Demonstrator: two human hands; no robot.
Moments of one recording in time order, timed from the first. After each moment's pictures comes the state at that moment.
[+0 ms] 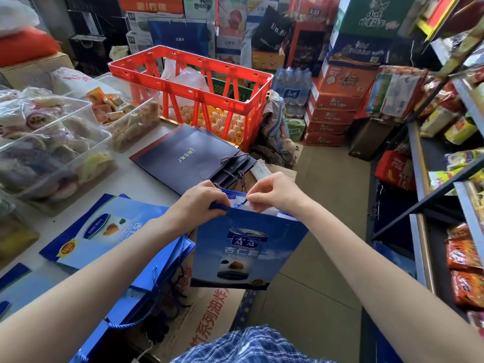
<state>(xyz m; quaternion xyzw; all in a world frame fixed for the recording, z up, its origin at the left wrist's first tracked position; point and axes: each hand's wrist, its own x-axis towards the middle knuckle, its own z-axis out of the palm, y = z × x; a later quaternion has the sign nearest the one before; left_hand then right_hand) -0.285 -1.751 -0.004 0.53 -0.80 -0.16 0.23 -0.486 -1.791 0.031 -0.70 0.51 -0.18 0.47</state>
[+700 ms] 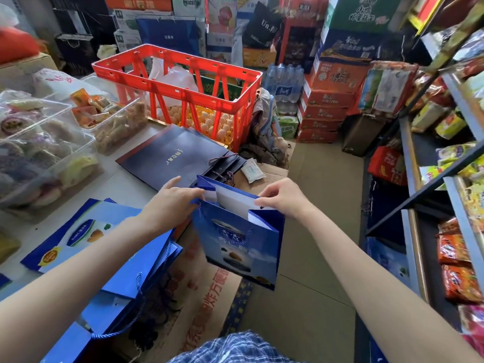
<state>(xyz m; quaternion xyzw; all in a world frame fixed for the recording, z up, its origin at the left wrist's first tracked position) -0.281 -1.765 -0.007 0.58 -0.81 -0.03 0.10 -0.528 -1.803 0.015 -0.68 0.57 -0.18 0.42</state>
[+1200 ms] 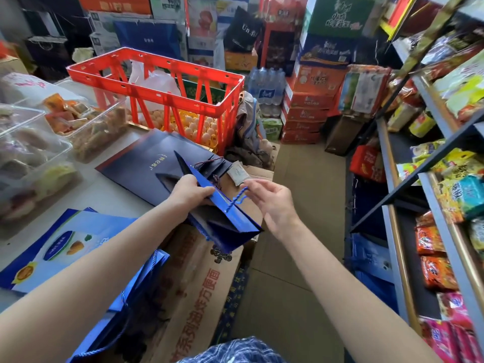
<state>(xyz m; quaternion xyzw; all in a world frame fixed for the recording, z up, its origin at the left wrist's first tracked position) -0.342 -1.801 0.010 0.69 -0.48 -0.44 0.33 -0.515 -1.784 0.005 -0.40 0.48 -0.51 0.59</state>
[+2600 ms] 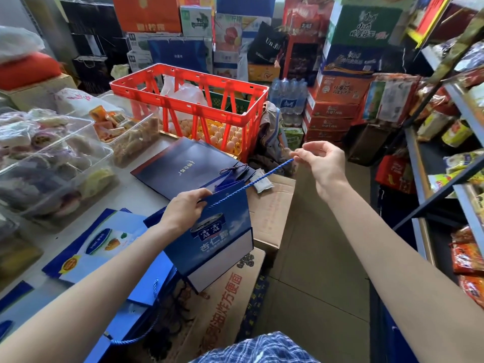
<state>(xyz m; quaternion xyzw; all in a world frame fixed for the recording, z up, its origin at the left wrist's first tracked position) -0.274 -1.765 -0.008 0.68 -0.68 -0.18 0.22 -0.533 -1.835 0.064 -0.44 0.53 -0.57 0.45</state>
